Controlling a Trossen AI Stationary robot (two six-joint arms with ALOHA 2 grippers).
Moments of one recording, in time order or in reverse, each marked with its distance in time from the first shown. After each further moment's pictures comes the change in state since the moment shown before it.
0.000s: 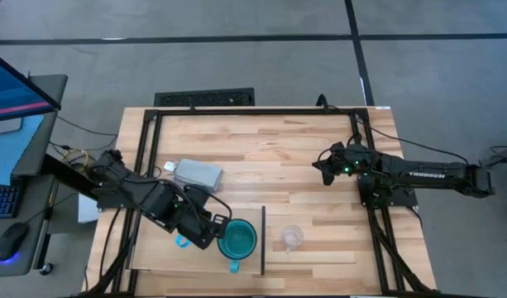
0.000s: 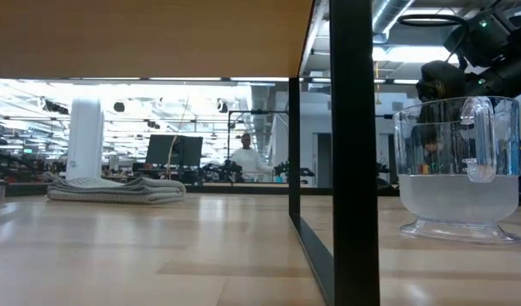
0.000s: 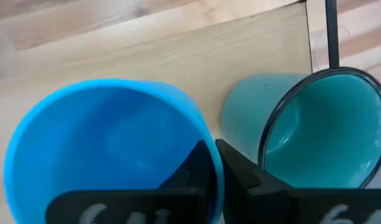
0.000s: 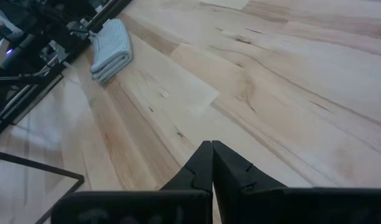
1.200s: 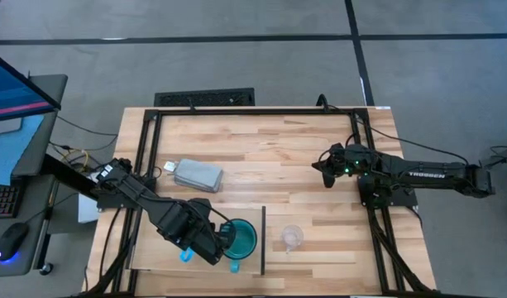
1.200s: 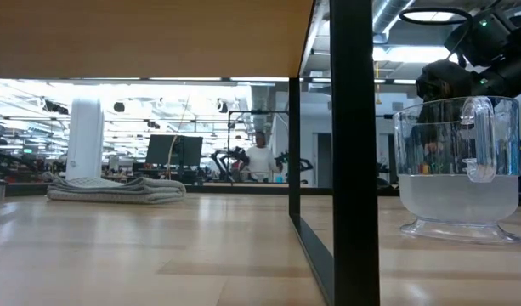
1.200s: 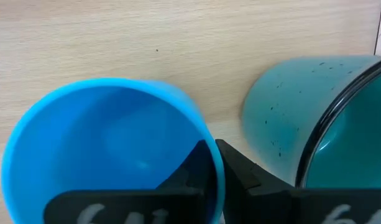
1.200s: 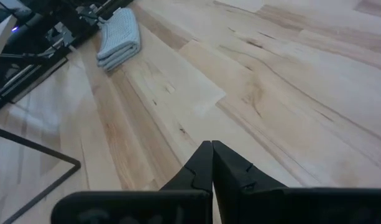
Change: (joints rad) left arm -0.031 0.113 -0.001 0.000 0.053 -0.209; right arm 0.000 0.000 0.000 0.006 -0.027 -0.105
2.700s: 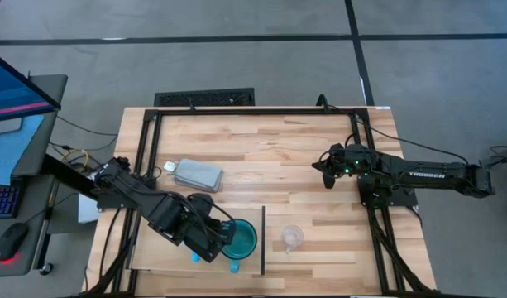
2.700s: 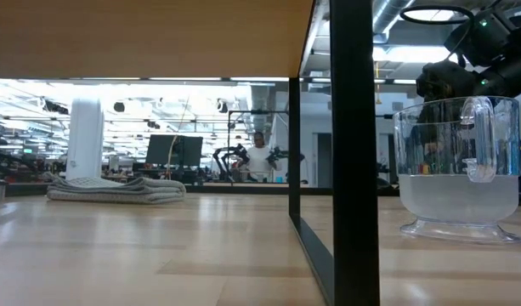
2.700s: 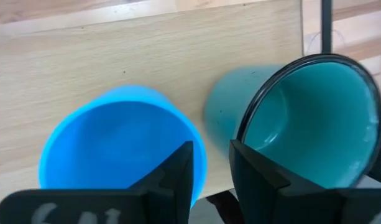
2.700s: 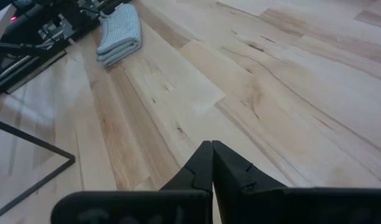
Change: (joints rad) left arm 0.000 -0.020 0.084 0.001 -0.081 0.094; right arm 0.000 0.000 0.000 0.000 0.000 -0.053
